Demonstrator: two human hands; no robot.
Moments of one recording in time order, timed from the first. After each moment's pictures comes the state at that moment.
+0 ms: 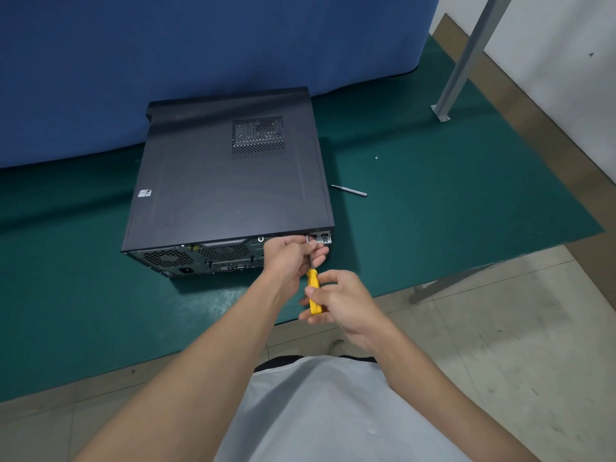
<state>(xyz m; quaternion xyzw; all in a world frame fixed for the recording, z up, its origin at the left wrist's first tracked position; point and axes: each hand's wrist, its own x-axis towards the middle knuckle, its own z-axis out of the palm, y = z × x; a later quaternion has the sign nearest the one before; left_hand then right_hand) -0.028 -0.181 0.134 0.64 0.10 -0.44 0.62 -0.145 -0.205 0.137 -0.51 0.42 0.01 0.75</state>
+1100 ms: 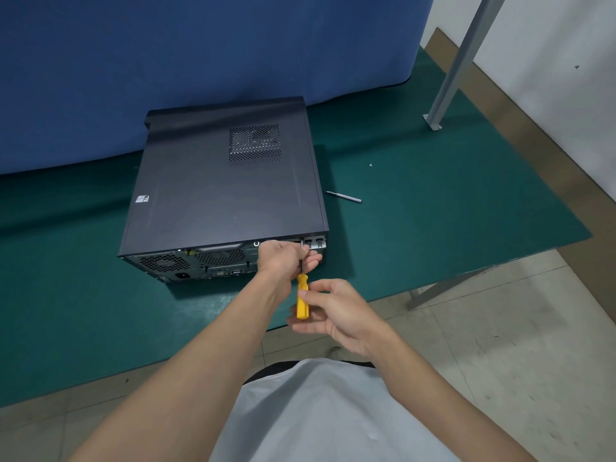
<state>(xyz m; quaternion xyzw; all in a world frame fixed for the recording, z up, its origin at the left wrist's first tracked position) -0.026 -0.182 0.133 0.67 0.09 -0.43 0.59 -0.150 -0.205 0.138 -0.41 0.39 0.02 0.83</state>
